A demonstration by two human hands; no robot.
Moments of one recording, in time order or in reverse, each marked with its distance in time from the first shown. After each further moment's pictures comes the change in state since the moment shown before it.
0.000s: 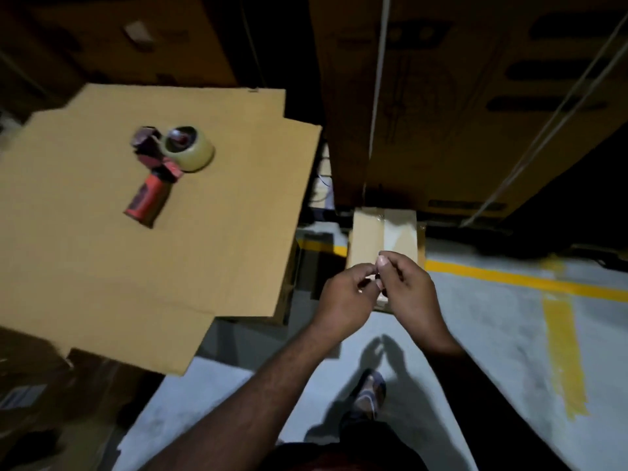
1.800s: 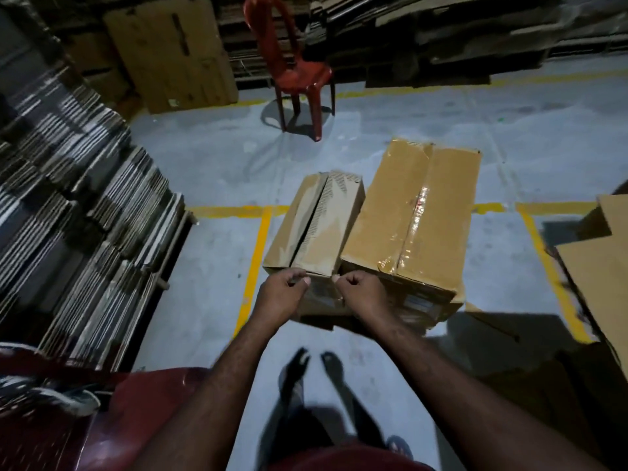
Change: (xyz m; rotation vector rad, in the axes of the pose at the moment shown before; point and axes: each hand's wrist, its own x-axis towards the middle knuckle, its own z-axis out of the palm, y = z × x) left_hand -0.549 -0.455 -0.569 -0.378 1.441 -0.809; right_hand -0.407 -0.096 0.839 -0.562 -1.379 -0.304
